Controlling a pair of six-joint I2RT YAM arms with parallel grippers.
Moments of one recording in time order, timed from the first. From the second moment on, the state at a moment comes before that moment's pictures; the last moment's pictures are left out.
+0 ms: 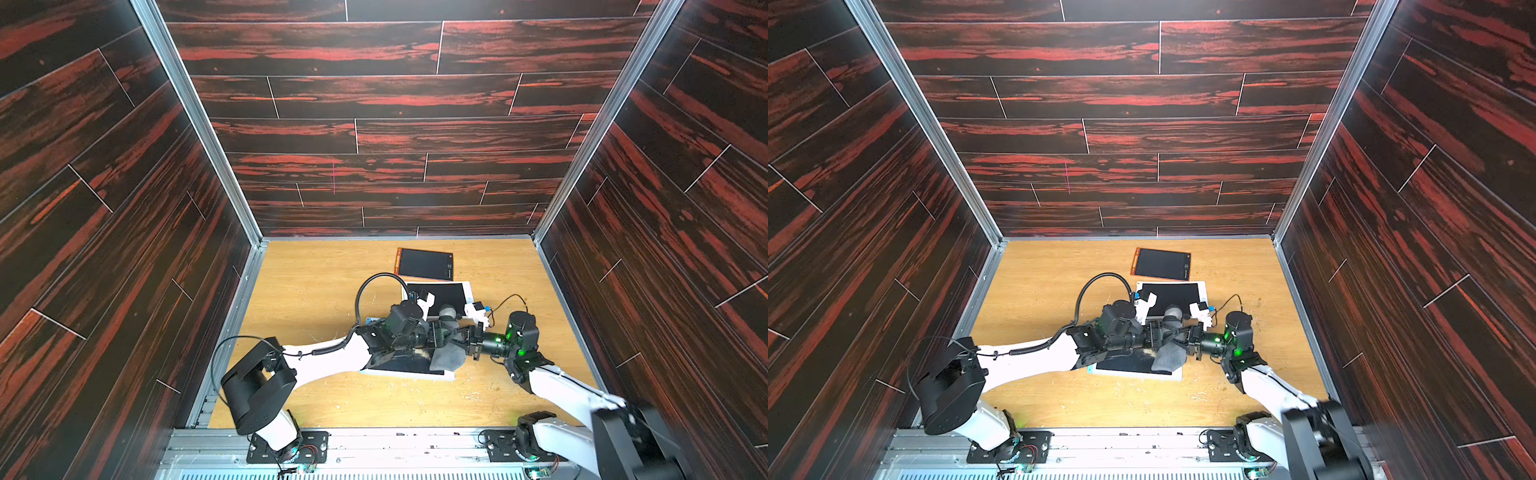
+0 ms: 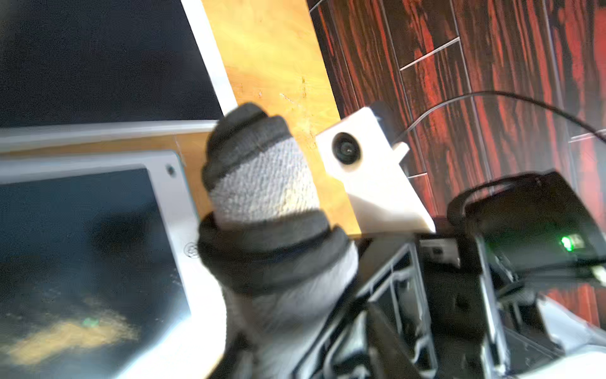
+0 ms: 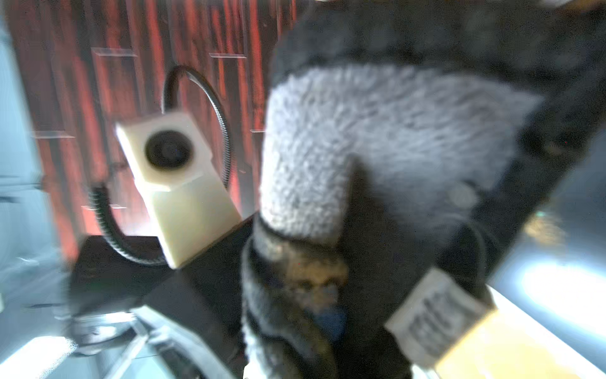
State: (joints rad) left arm -0.94 1.59 0.96 0.20 0.27 -0.94; right arm 0.26 1.20 0.29 0.72 -1.12 1.40
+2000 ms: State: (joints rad) left arm -0.85 1.58 0.69 1.22 0.23 -1.65; right arm 0.34 1.15 0.41 1.16 -1.23 1.45
